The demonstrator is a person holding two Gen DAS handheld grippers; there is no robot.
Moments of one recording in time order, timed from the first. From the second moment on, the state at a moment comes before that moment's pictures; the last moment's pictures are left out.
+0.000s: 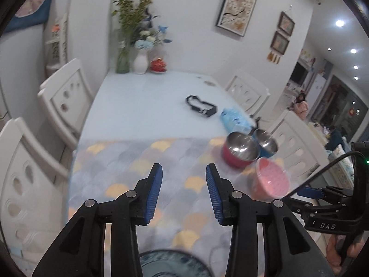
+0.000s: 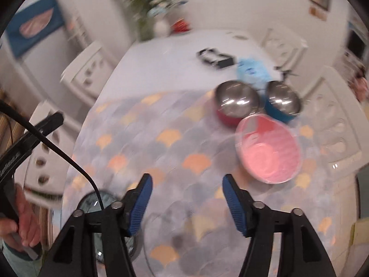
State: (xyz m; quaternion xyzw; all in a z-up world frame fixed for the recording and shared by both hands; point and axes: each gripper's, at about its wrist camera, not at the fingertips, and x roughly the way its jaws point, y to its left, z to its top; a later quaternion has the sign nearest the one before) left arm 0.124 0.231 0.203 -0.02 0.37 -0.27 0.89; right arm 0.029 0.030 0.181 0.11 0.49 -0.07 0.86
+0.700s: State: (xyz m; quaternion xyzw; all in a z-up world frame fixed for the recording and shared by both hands) left arm 0.093 0.082 0.171 -0.04 0.44 -0.24 0.87; right arm 0.004 -0.131 0.160 0.14 0.50 -0.06 0.85
